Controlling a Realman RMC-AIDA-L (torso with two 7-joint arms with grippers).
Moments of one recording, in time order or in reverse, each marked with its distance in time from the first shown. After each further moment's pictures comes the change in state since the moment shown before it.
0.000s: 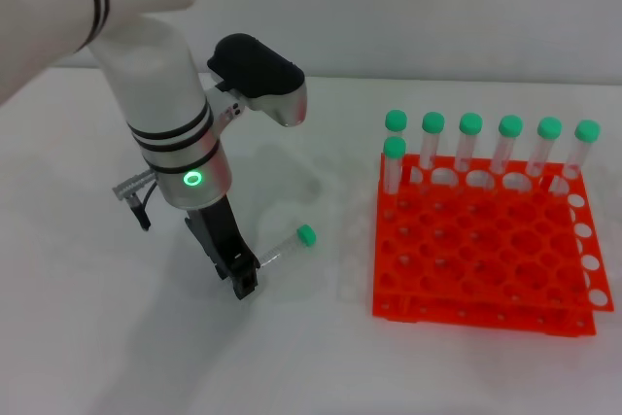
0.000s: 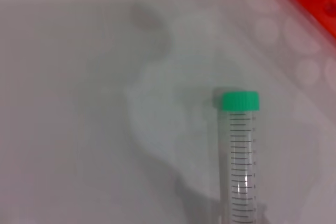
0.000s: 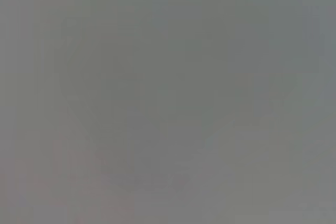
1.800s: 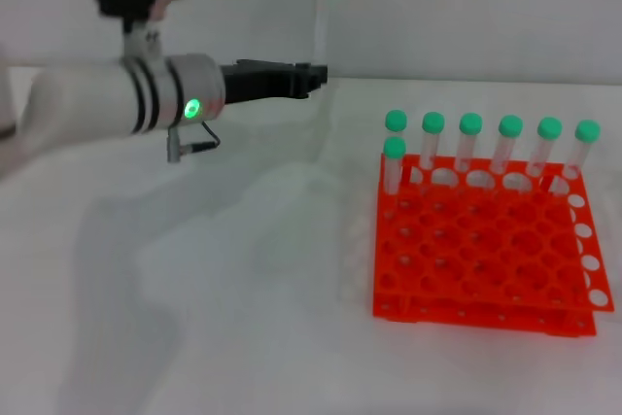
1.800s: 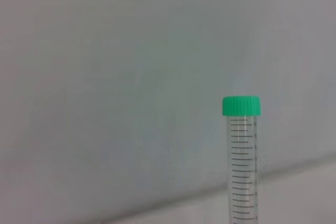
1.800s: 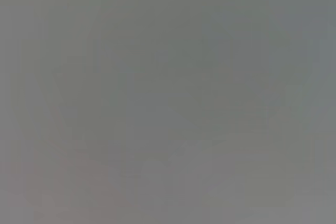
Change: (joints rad) left arm 0.315 0.001 -0.001 -0.083 -1.384 -0.308 0.770; right arm -0.044 -0.011 -0.046 -0.081 -0.018 0.003 0.330
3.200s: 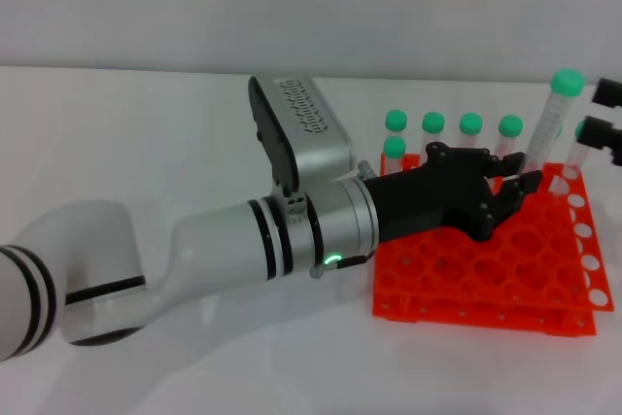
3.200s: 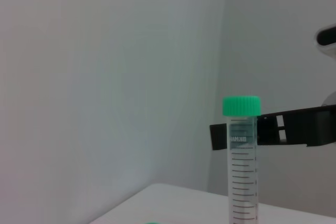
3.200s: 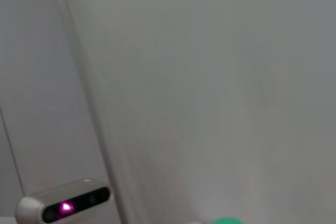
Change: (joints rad) left arm 0.179 -0.018 -0.005 0.589 -0.181 0.103 0.866; right arm 0.046 -0.169 -0.525 -0.421 -0.394 0.501 0.742
